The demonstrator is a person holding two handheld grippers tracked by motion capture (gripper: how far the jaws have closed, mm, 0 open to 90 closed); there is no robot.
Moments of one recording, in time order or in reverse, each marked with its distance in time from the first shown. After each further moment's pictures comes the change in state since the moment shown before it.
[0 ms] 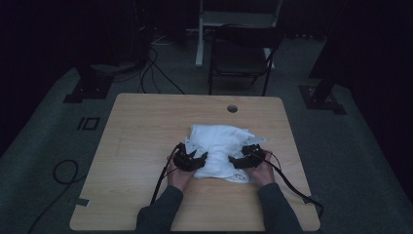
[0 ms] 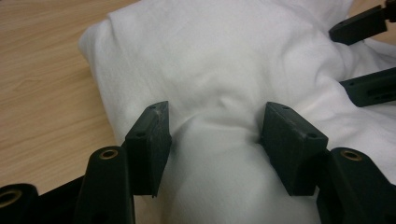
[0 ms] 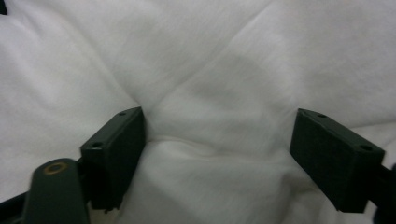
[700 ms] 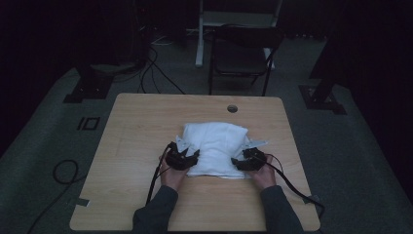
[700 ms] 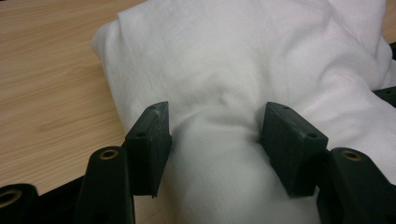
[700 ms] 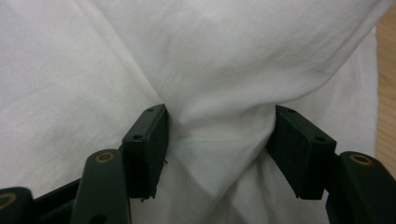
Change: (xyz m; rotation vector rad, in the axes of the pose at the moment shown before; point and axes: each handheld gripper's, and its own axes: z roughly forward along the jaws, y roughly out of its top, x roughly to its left) left arm 0.026 -0.009 -0.020 0.001 0.071 -0.033; right arm 0.006 -0.010 0.001 0.028 0.024 0.027
